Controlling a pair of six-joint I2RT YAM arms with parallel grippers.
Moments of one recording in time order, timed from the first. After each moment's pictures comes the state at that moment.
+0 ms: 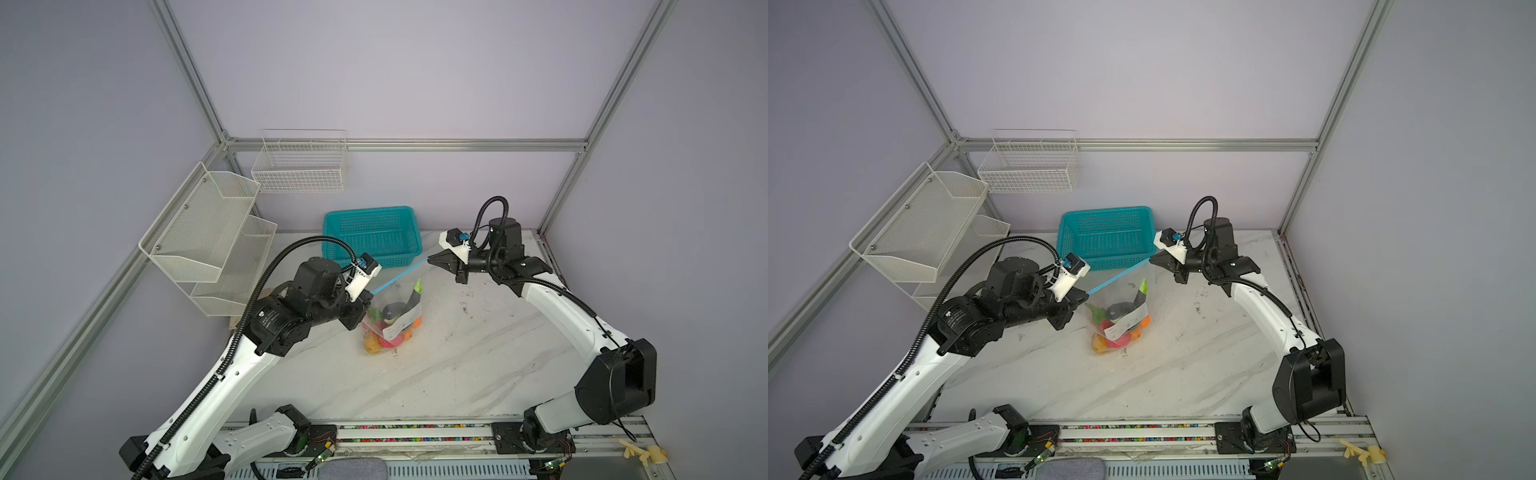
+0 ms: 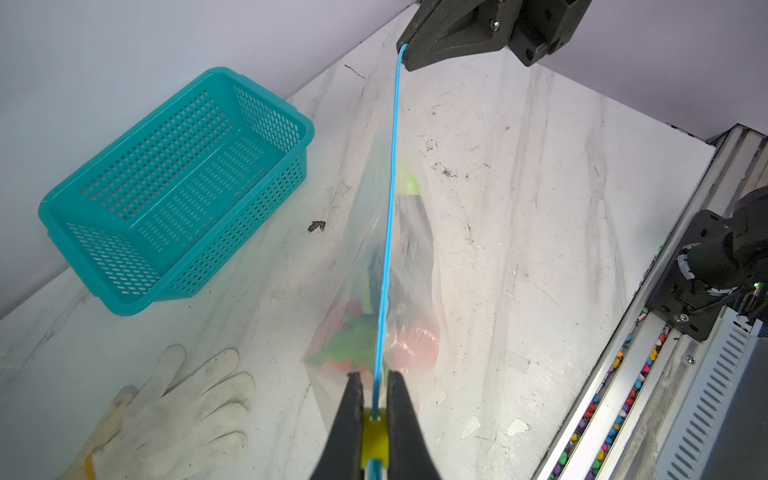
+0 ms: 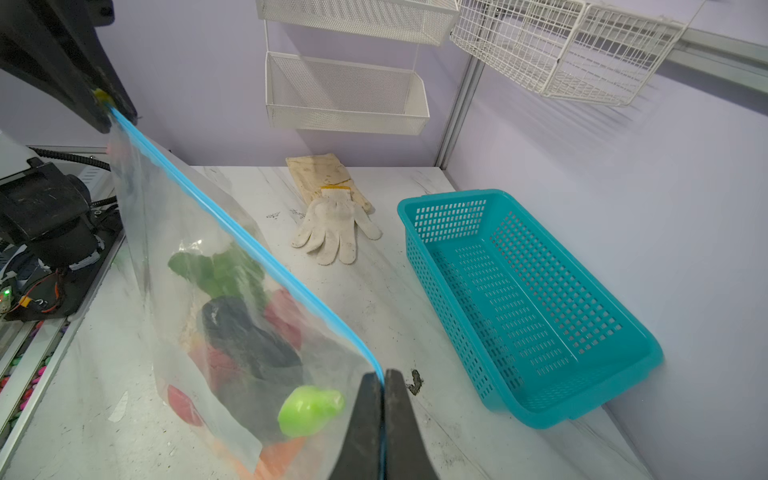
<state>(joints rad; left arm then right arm) -0.62 1.06 1.38 -0.96 0.07 0.15 0.34 1.50 1.32 -0.28 -0.89 -0.58</state>
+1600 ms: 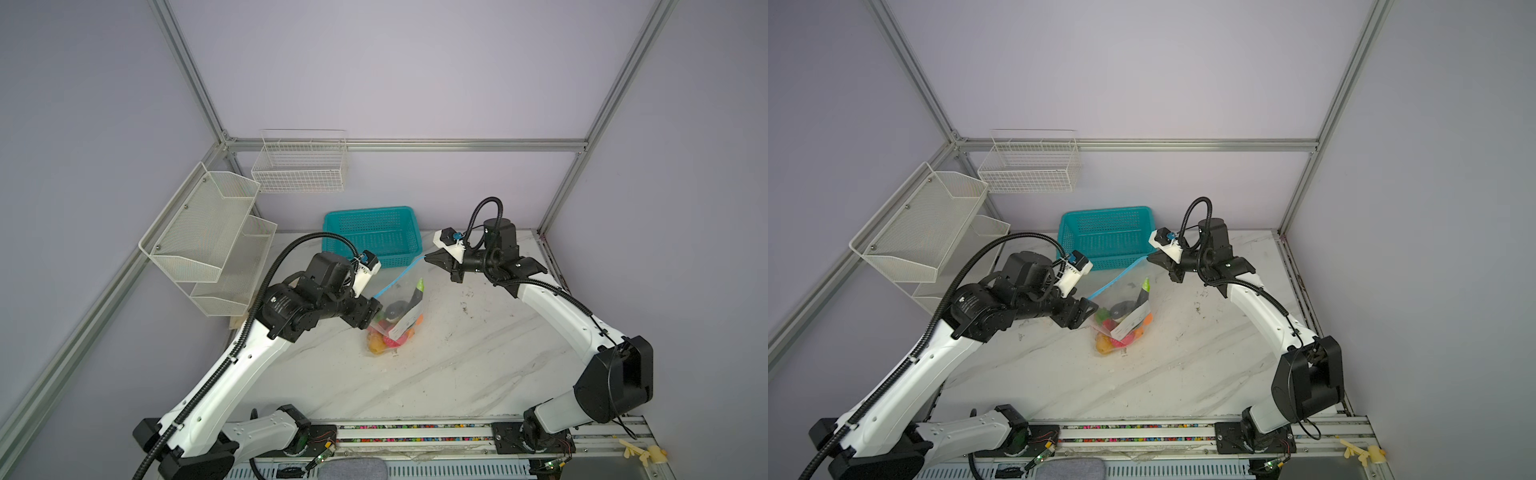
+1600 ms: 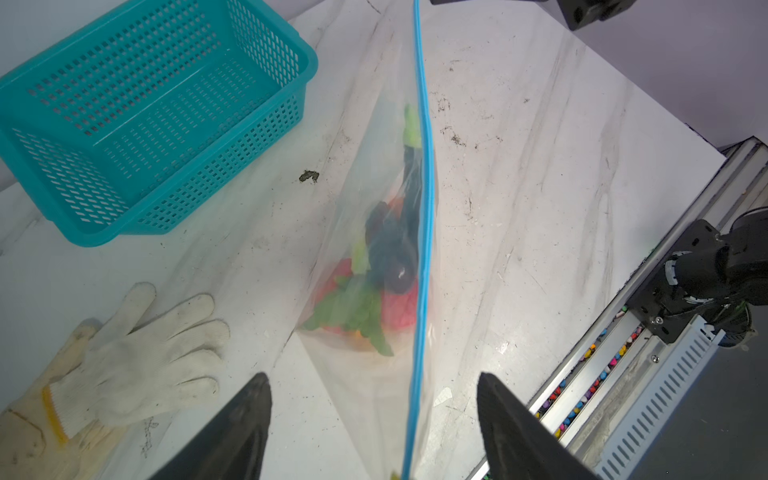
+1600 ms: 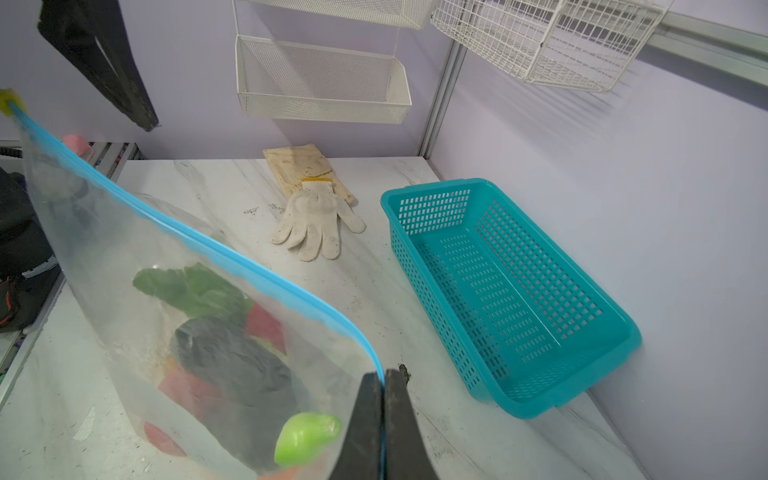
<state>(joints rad) -0.62 1.20 1.49 -1.09 0.06 -0.01 0.39 1.51 1.32 -0.24 -0.79 -0.55</state>
